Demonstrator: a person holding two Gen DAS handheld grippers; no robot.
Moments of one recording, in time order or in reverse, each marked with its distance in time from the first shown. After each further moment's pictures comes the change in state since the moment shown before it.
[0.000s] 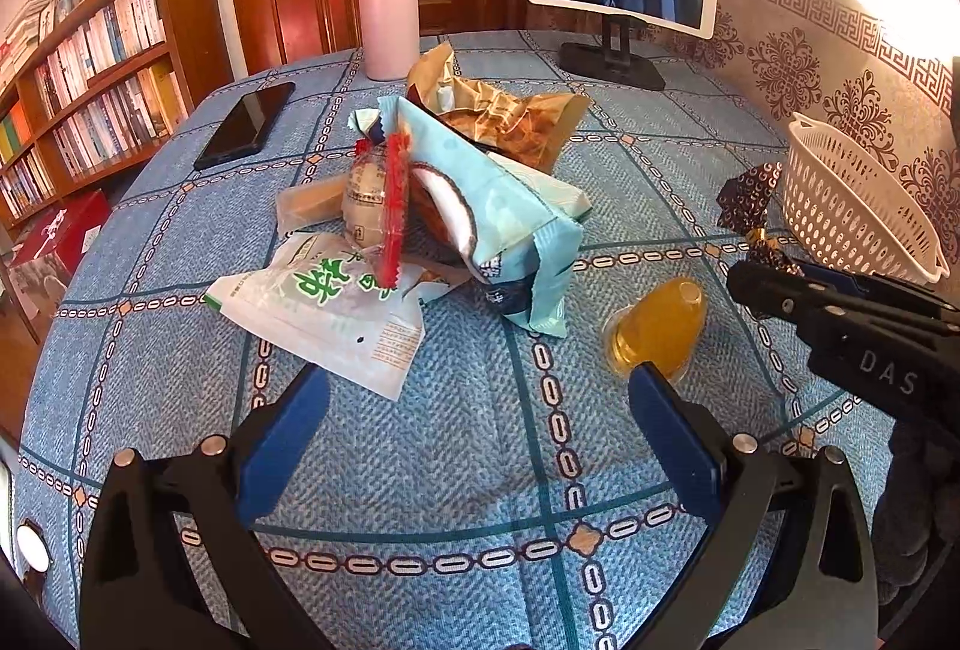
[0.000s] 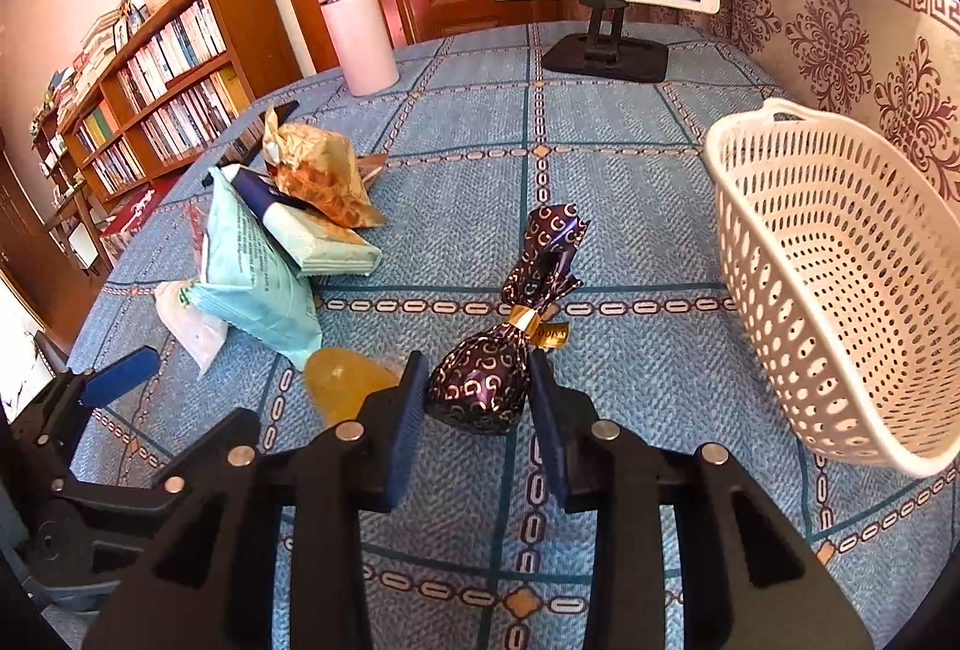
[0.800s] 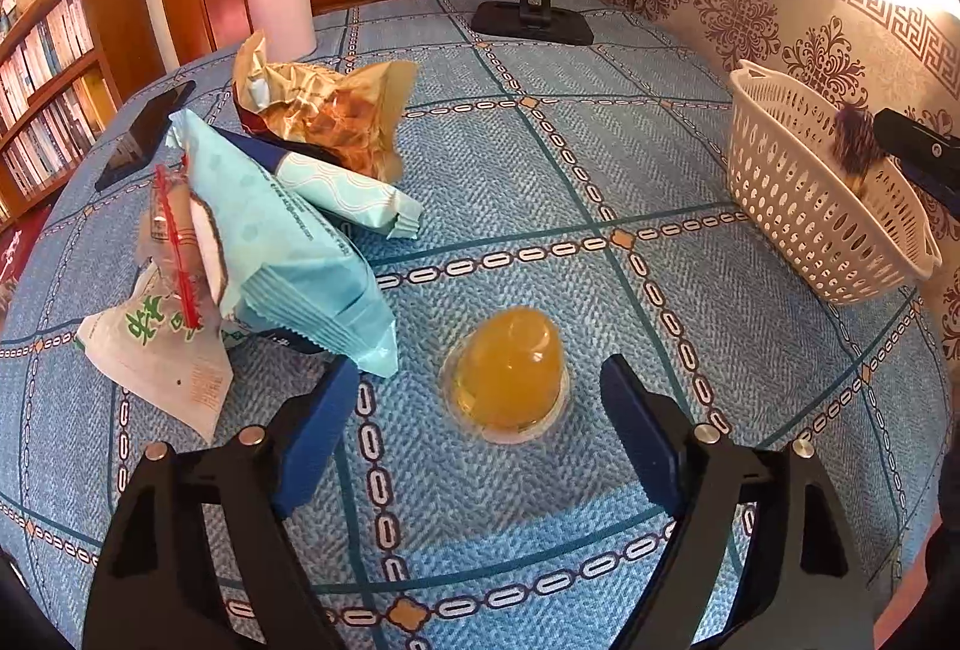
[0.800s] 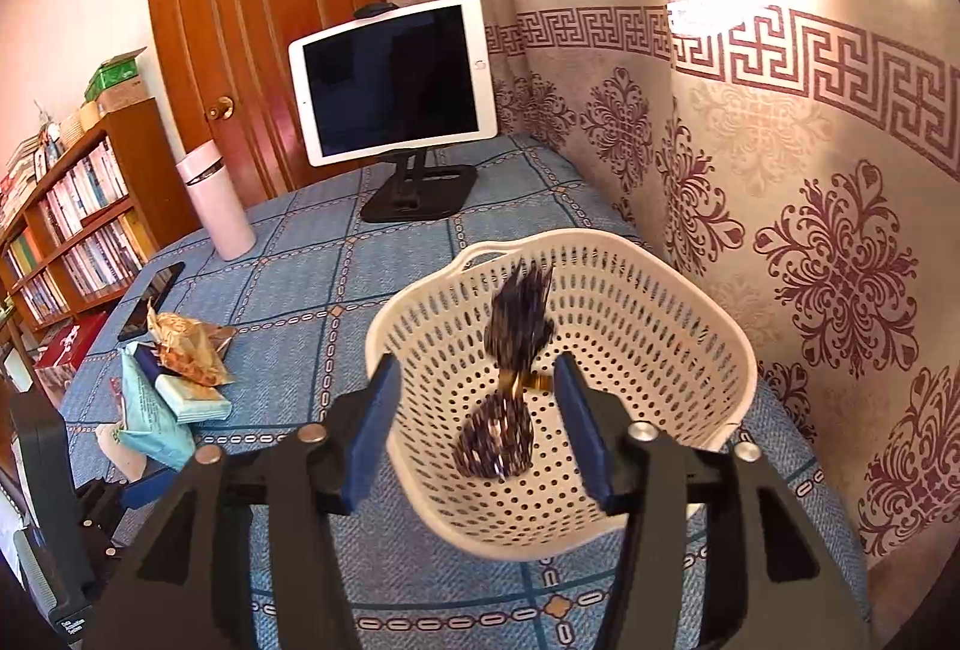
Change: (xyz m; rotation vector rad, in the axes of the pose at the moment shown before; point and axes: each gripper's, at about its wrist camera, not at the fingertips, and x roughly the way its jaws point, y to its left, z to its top) left arm 0.036 -0.061 0.021 0.062 0.099 -0.088; right arm -0.074 -0.104 0.015 0.186 -0.248 -0.241
